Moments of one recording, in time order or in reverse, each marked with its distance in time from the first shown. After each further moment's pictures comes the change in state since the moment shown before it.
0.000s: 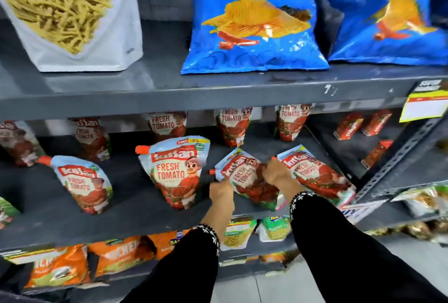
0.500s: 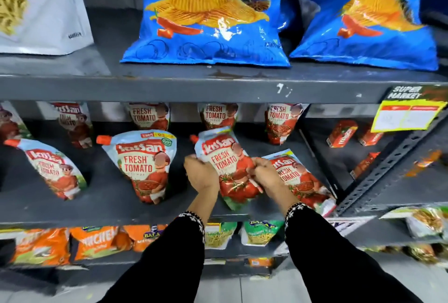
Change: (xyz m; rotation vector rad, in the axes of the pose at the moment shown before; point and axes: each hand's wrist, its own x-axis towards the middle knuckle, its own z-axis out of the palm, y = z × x) left_hand -0.018 0.022 0.049 0.008 0.388 0.415; right_hand 0.034 0.052 -0.001 0.966 -0.184 -0.149
